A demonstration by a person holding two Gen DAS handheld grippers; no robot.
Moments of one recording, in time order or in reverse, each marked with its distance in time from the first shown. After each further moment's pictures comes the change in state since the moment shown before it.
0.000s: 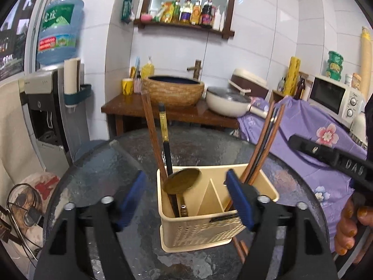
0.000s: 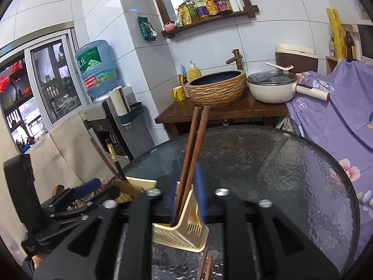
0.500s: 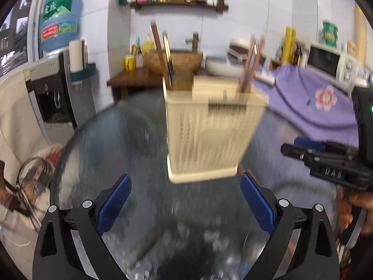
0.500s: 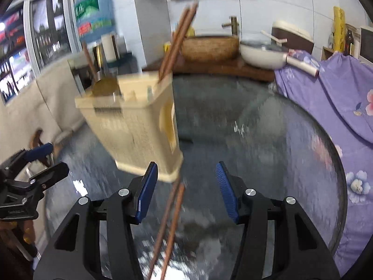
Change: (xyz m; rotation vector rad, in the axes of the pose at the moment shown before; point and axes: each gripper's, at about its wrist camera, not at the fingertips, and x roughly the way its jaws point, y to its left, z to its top) left arm -0.031 -0.004 -0.101 0.082 0.191 0.047; right arm -0.005 -0.011 -0.120 -0.158 0.272 -0.131
